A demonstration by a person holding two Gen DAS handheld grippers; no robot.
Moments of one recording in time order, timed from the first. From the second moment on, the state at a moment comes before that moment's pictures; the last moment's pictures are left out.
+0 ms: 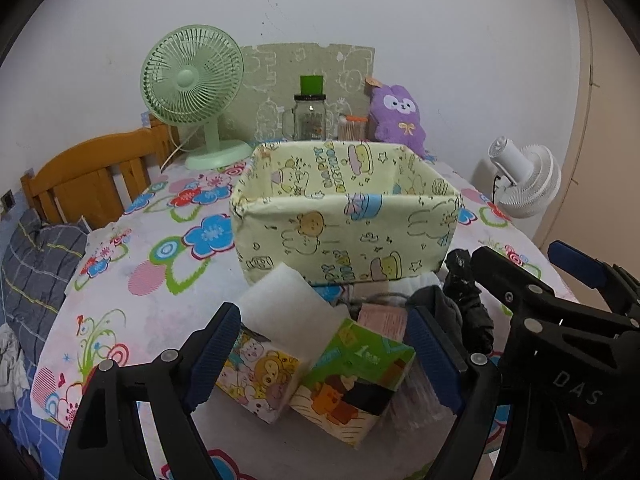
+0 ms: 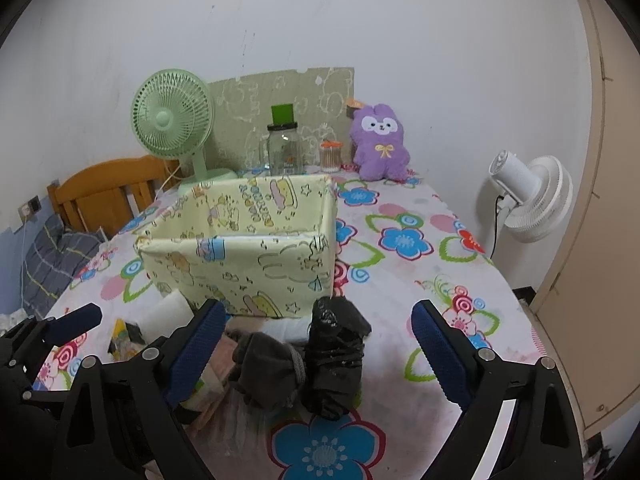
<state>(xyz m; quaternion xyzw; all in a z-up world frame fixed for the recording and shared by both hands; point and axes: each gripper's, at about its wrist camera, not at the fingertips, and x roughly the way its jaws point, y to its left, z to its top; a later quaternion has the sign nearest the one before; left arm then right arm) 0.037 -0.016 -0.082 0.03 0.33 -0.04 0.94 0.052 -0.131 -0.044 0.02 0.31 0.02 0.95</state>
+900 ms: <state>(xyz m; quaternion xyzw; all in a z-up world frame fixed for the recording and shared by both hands) 0.048 -0.010 -0.108 0.02 0.37 -0.04 0.93 0.078 -0.110 -0.084 0.03 0.38 0.09 0.92</state>
